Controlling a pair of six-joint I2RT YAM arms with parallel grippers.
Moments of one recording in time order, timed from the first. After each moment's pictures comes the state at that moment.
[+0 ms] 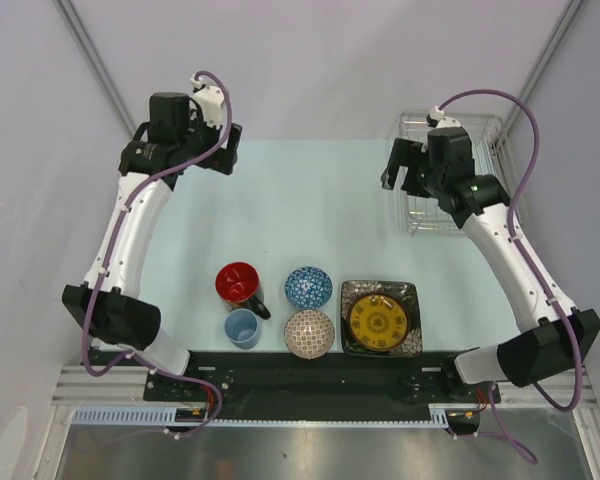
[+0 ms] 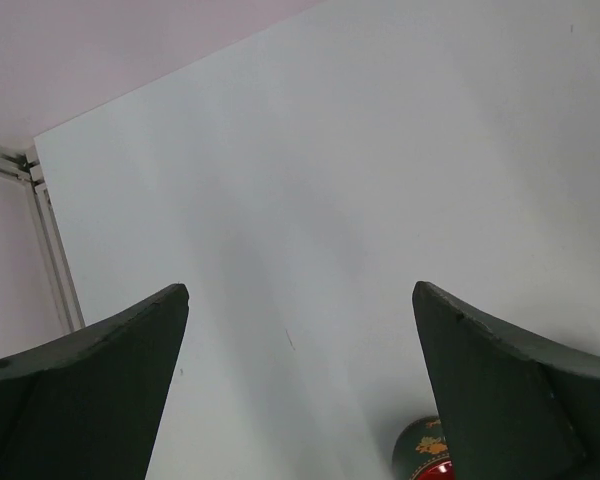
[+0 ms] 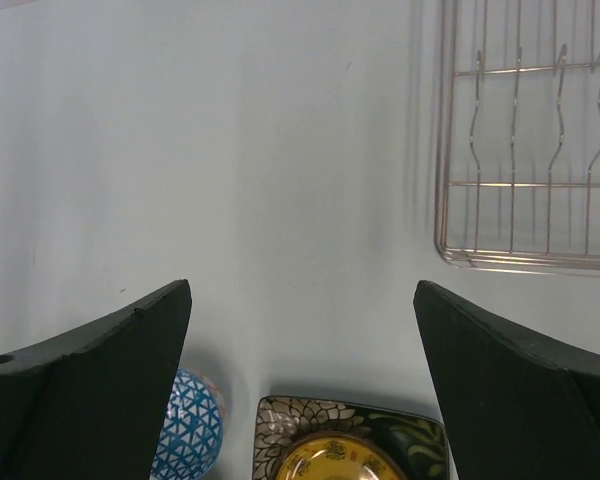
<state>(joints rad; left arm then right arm) -0.19 1.57 1.83 -0.81 0.08 0.22 0.32 1.37 1.48 -0.66 0.09 0.39</state>
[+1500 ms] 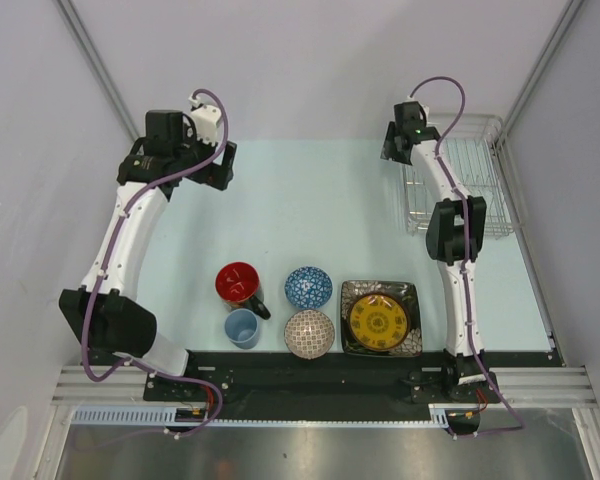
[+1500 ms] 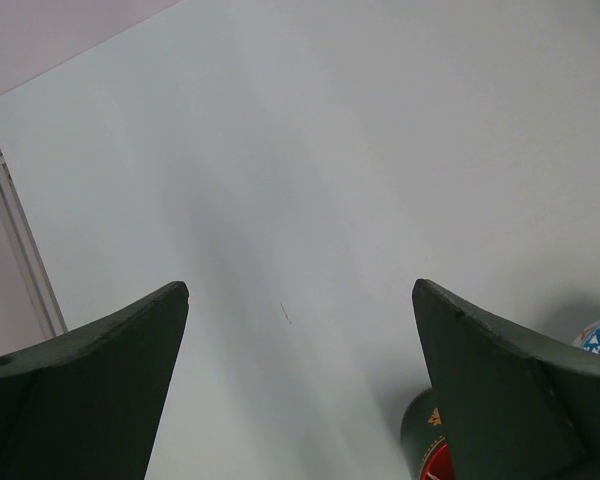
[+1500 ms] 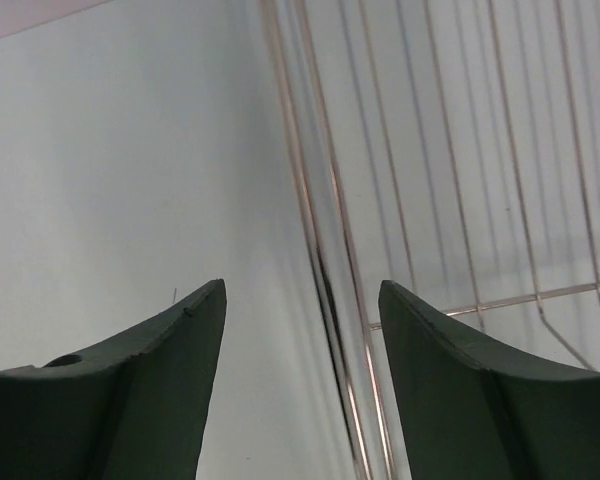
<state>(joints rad) -0.13 1.52 1.65 -0.75 0.18 0.26 0.16 2.50 2.43 -0.72 0.27 0.34</state>
